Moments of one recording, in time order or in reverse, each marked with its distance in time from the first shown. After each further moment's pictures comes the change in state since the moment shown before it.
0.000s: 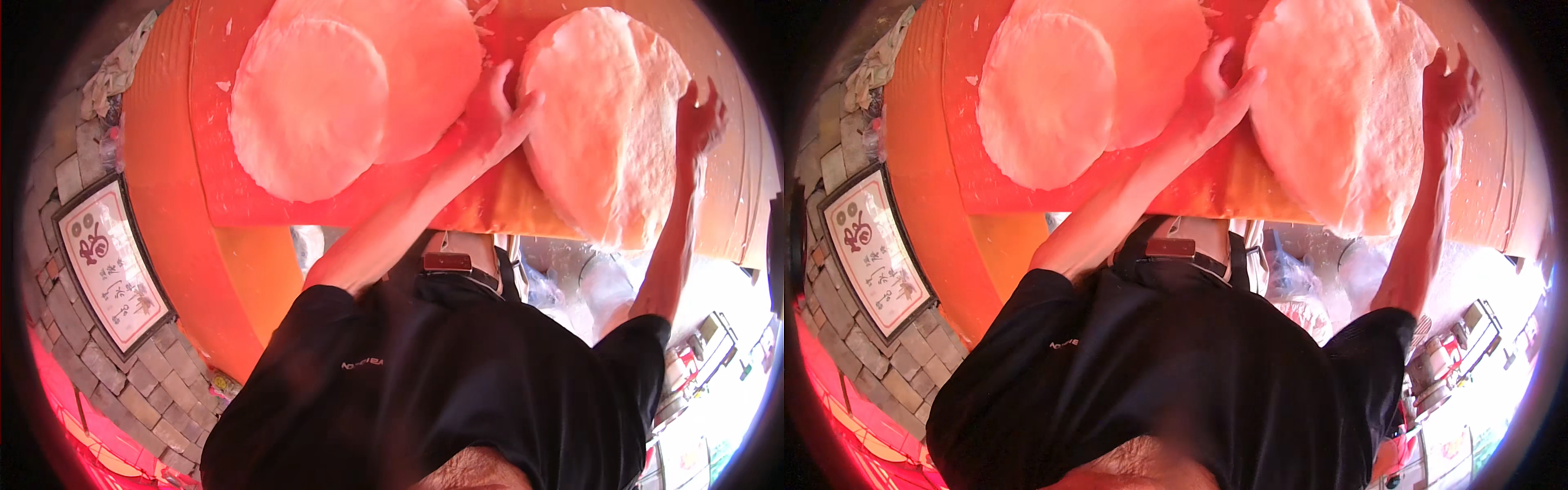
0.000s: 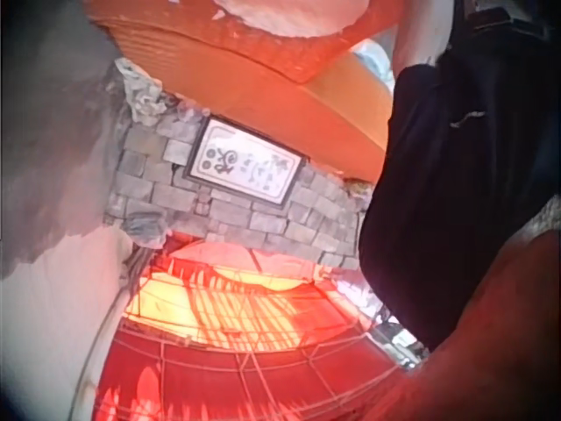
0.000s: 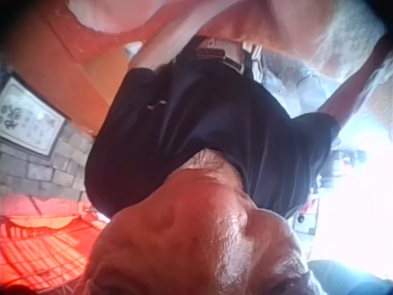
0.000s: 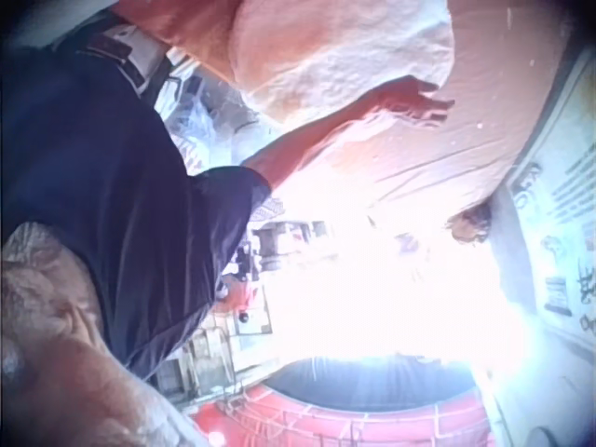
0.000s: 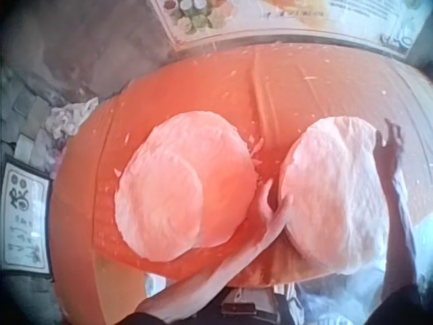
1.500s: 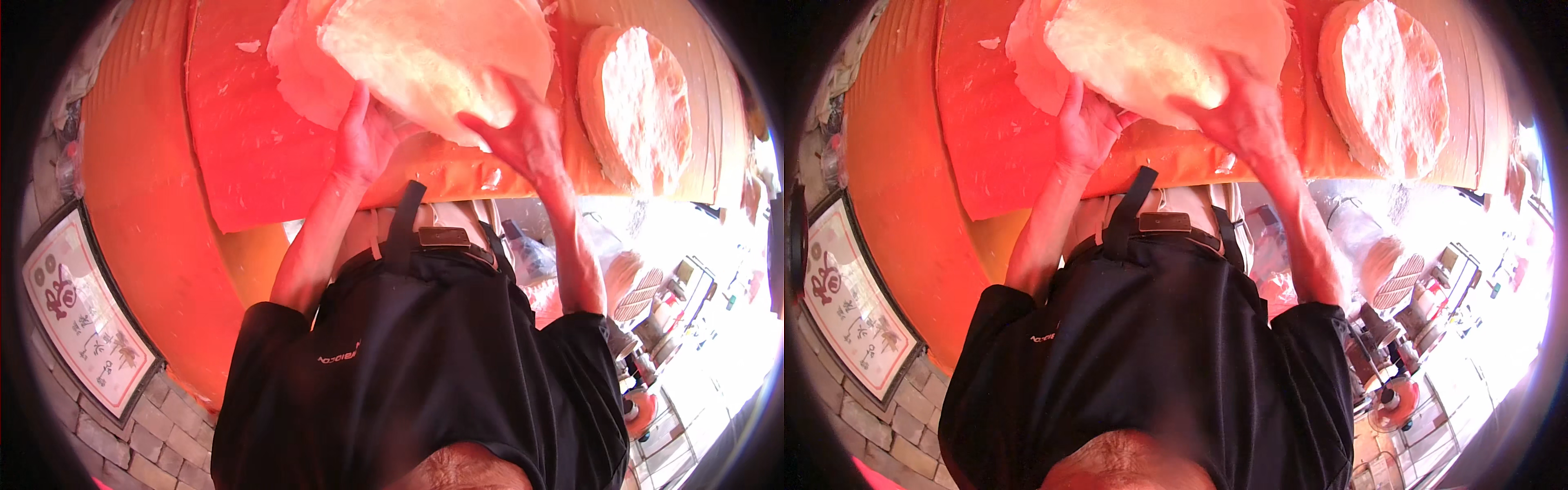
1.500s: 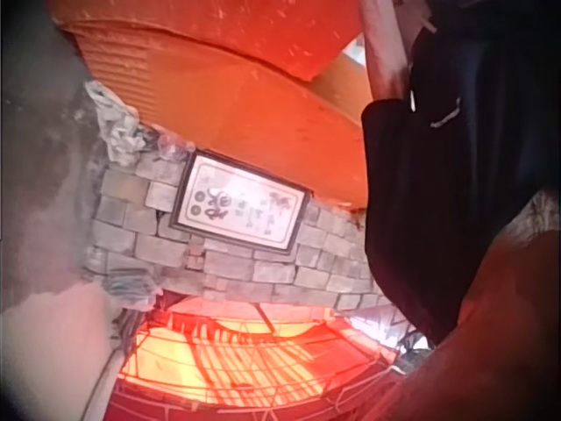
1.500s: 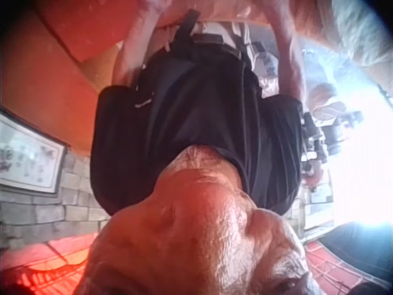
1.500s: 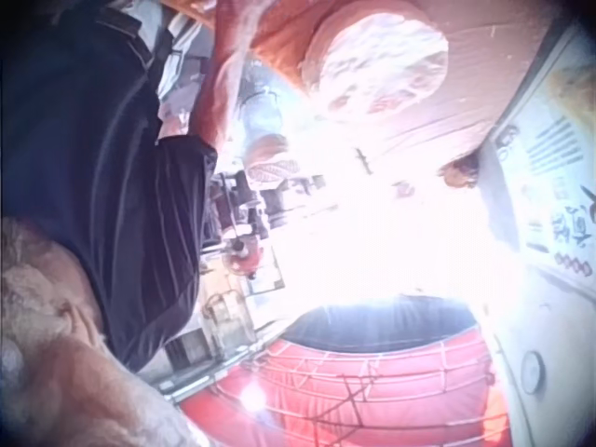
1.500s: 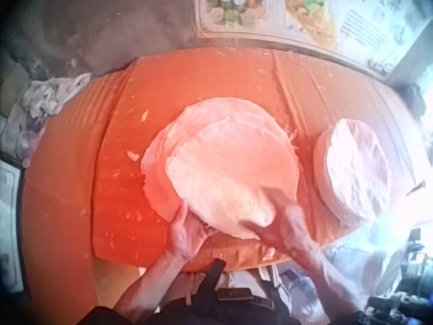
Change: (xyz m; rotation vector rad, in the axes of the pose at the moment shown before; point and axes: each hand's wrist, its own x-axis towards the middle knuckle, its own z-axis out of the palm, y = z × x) left_hand -0.068 -0.060 -0.358 -1.209 -0.211 -0.492; right_hand -0.174 -0.428 -0.209 0.662 -0.814 -0.056
